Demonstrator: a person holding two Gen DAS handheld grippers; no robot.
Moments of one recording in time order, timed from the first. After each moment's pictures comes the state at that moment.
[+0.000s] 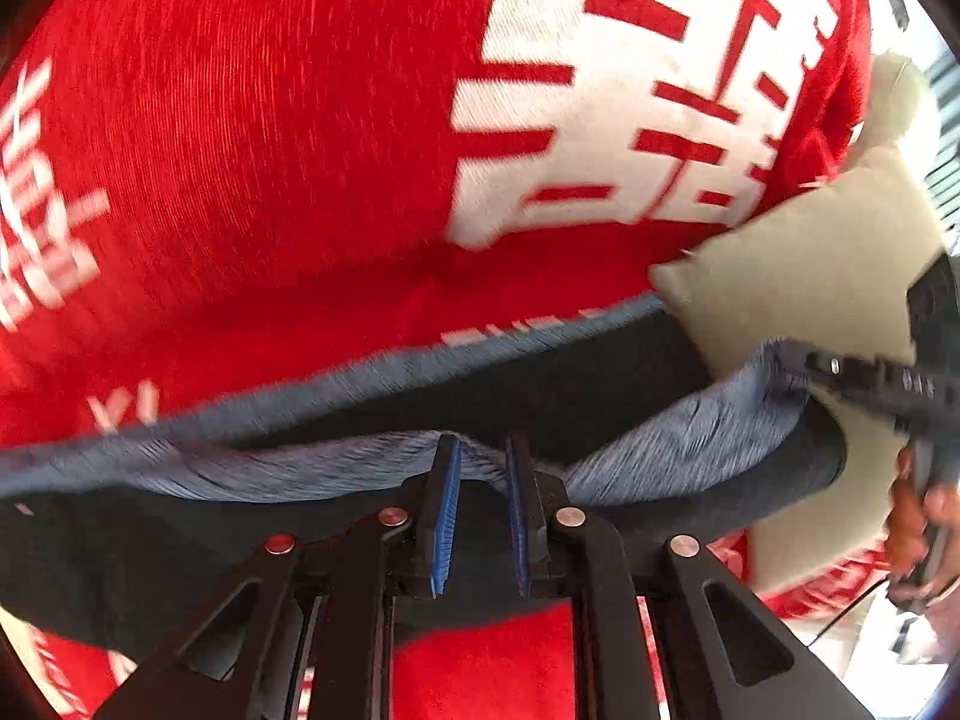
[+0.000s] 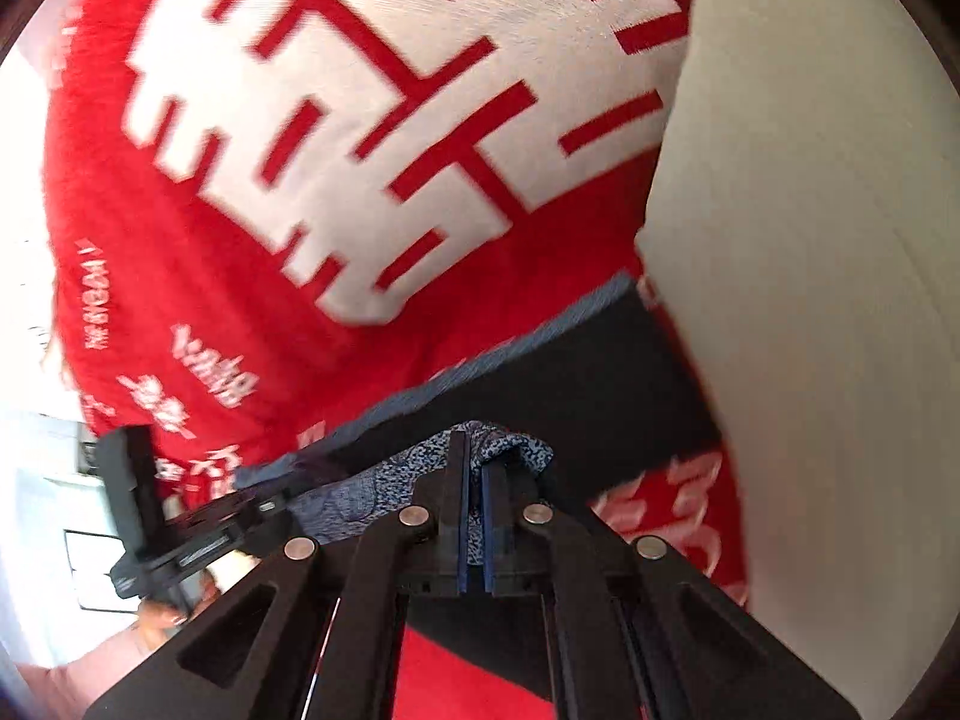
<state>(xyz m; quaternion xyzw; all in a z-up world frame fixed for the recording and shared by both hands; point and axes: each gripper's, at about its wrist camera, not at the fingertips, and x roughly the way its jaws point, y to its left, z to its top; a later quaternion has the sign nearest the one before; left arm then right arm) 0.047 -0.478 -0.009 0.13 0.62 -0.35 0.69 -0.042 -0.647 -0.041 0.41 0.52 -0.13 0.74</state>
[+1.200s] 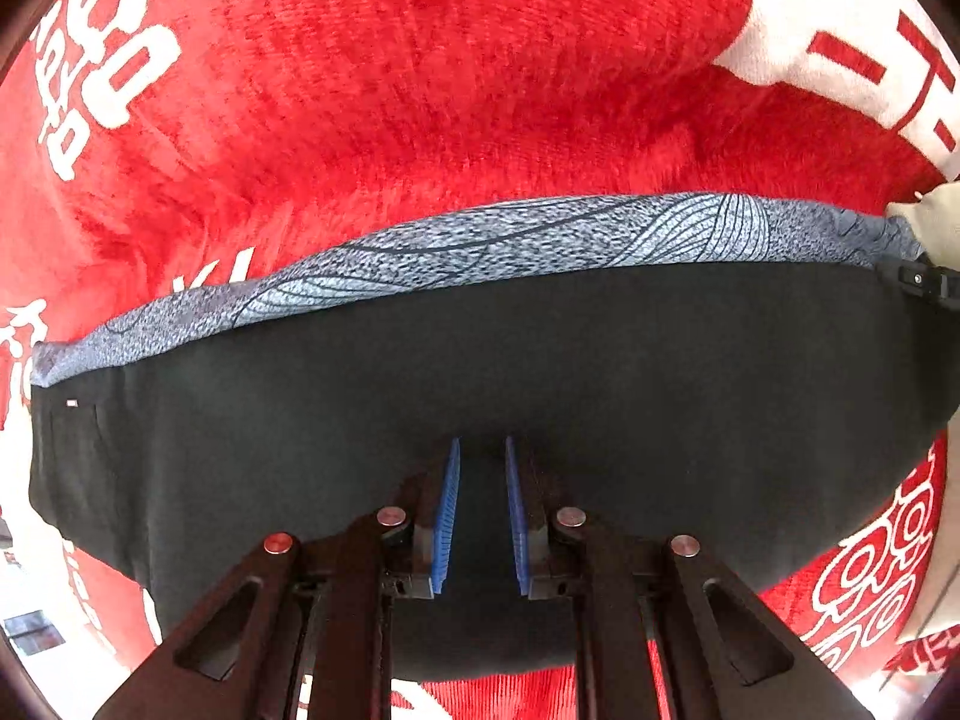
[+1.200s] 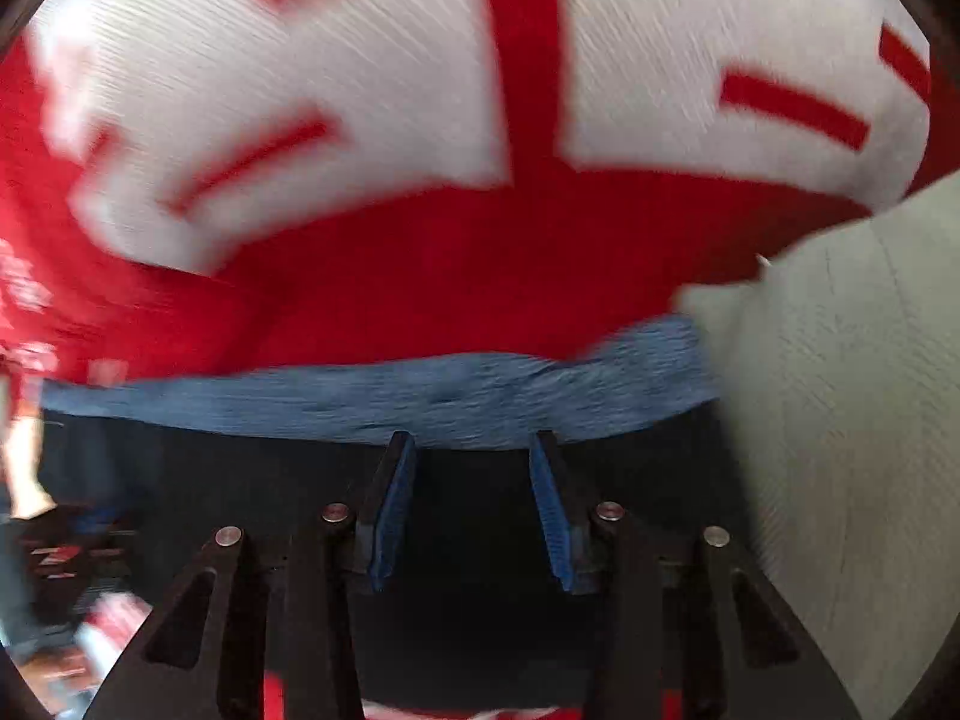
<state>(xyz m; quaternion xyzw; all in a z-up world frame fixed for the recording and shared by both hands) 0.046 -0.420 -0.116 0.20 0.66 -0.17 0.70 0.028 -0.633 -0.159 0.19 0.65 -0.19 0.71</state>
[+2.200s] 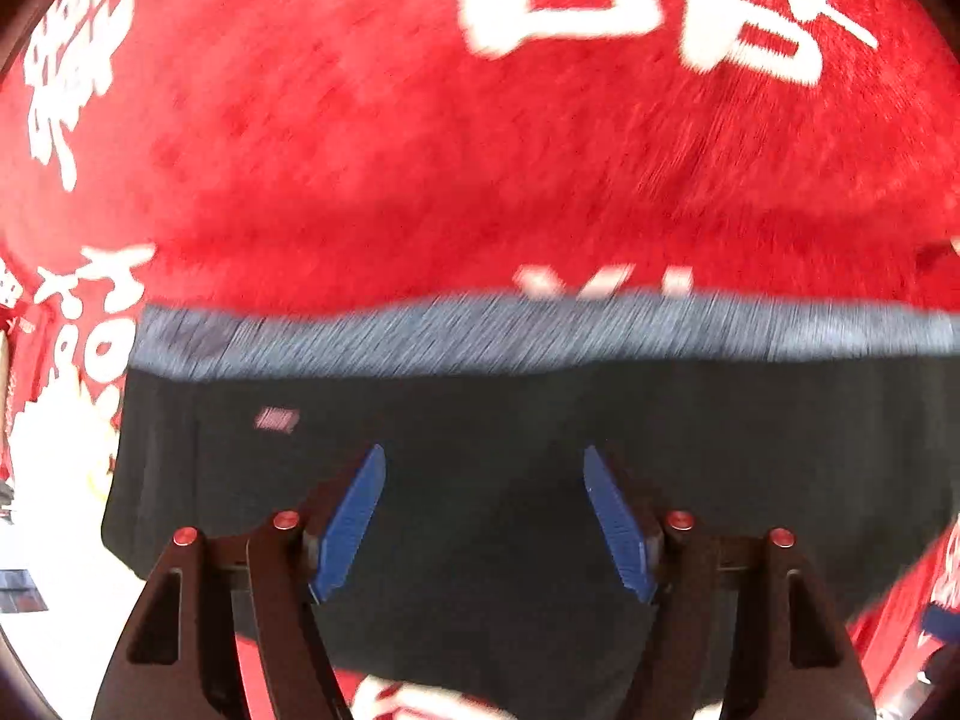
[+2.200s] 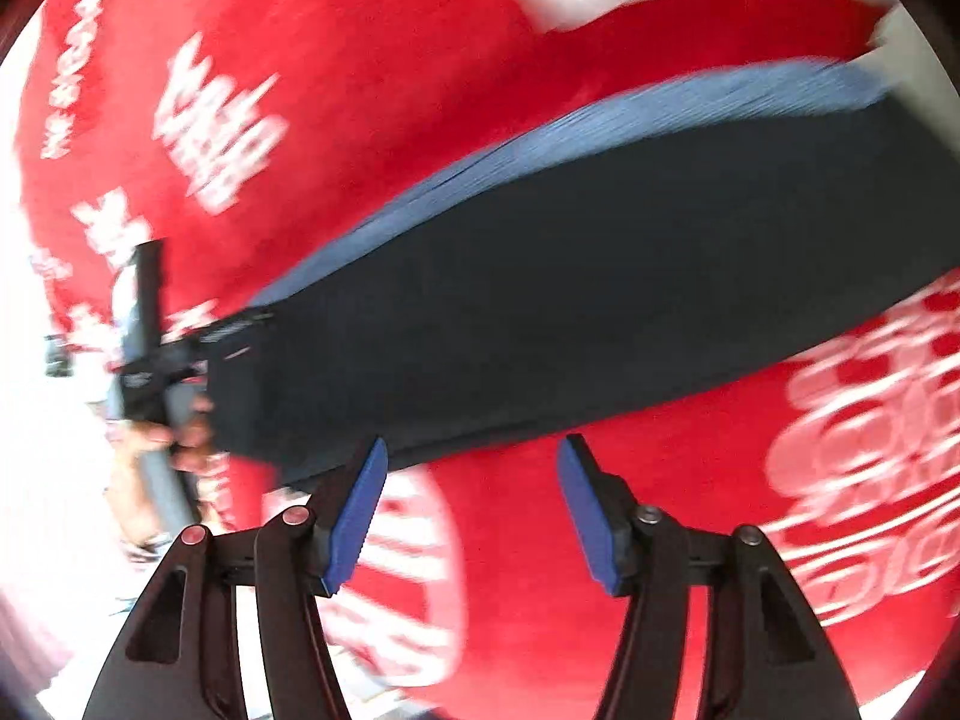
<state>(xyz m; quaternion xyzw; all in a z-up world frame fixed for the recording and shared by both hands) 0.162 -0.185 -0.110 0.17 0.64 -0.12 0.74 -0.003 -0.367 -0.118 0.41 0.58 -0.02 0.70</state>
